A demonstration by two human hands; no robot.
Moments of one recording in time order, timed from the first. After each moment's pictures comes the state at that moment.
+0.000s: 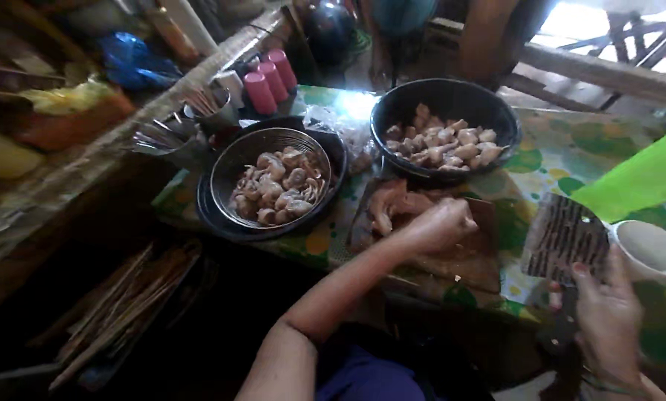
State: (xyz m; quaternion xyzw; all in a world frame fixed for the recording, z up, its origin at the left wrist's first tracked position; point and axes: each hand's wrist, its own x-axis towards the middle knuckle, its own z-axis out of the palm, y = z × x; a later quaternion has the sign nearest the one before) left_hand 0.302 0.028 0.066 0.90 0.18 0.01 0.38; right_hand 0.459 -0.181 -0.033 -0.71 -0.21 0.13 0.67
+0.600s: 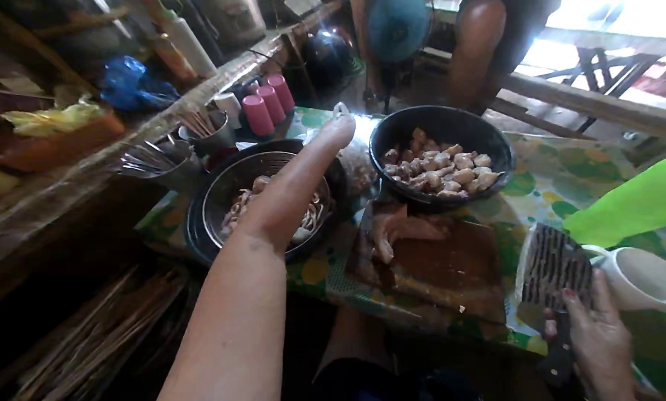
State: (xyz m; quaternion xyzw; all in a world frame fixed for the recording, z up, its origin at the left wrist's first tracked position) left_hand 0.283 0.294 0.112 0.90 0.44 -0.05 -0.01; right_hand 0.452 -0.169 -0.033 -0.74 -0.17 0.14 0.64
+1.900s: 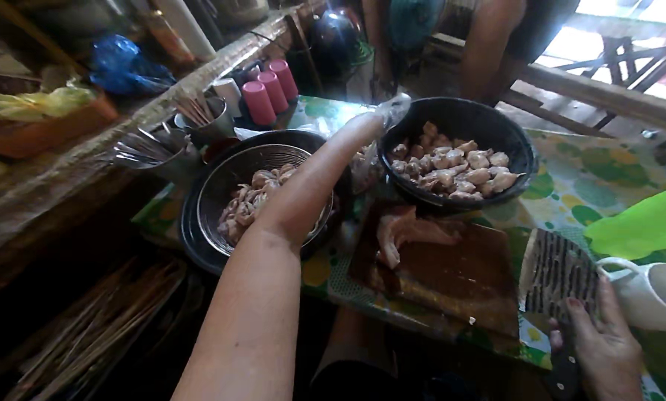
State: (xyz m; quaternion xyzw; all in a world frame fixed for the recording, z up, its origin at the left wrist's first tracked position) left_hand 0.310 0.292 0.100 0.93 0.35 -0.03 0.03; right_hand 0.453 -0.156 -0.043 -0.74 -0.21 0.14 0.62
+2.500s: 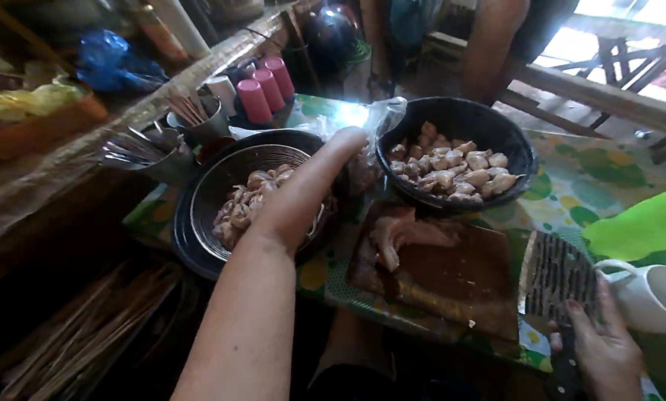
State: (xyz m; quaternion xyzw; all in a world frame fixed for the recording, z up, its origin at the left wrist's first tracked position) left_hand 0.296 0.297 0.080 0.90 0.42 -0.13 0.03; right_hand 0.453 -0.156 -0.041 -0.76 -0.19 0.15 0.61
